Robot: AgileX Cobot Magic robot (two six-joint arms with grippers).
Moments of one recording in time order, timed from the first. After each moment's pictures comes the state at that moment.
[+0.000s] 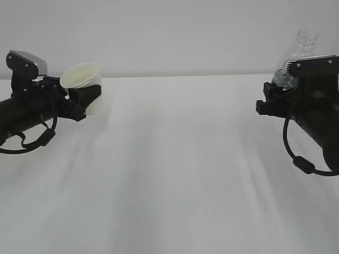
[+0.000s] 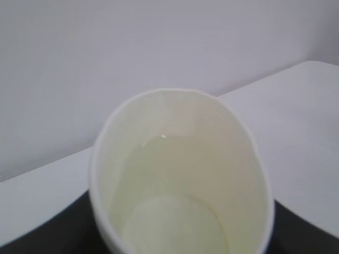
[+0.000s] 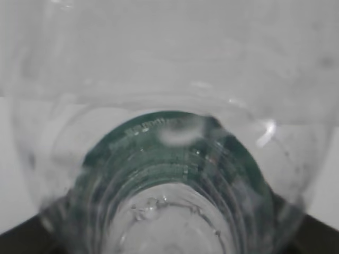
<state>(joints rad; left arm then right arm) -0.10 1.99 -0.82 0.60 -1.06 -0.28 0.23 1.83 -0.67 0.26 -0.86 -0.27</state>
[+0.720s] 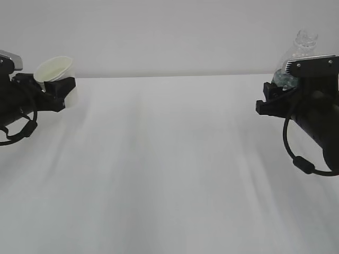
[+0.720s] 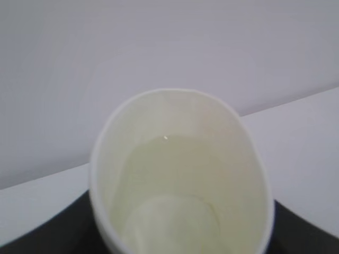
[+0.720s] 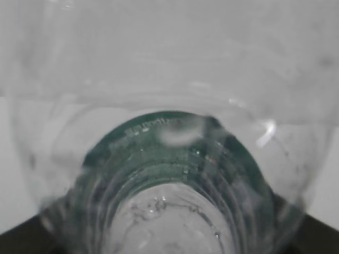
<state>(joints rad) -0.01 1.99 -0.82 0.51 -1.06 -0.25 0.23 1.83 -0.67 0.26 -0.86 -0.27</state>
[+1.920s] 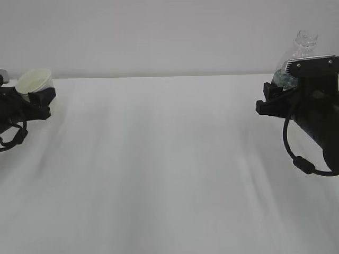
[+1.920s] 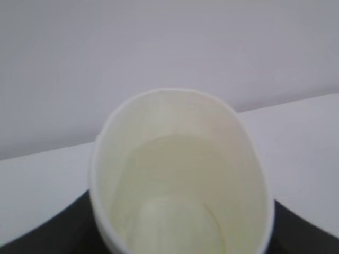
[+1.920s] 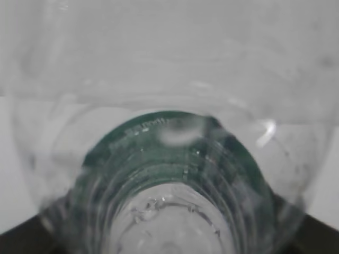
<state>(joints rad) 0.07 2.08 -0.81 0.39 -1.09 -0.16 0.23 1.83 -0.67 0.26 -0.86 -0.27</state>
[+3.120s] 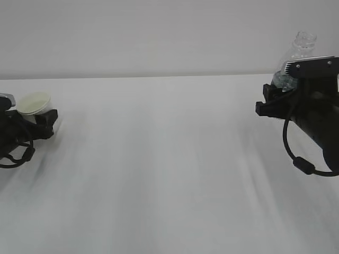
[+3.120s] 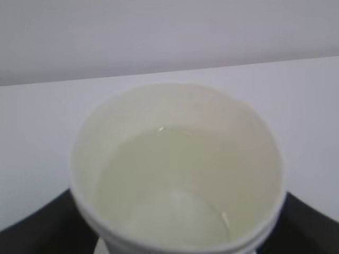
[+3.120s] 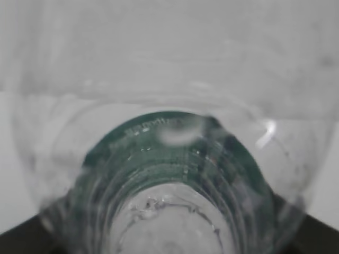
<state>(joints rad) 0.07 2.25 -0.82 0.28 -1.17 -0.10 0.23 1.83 -0.67 0.26 -0.85 -0.27</state>
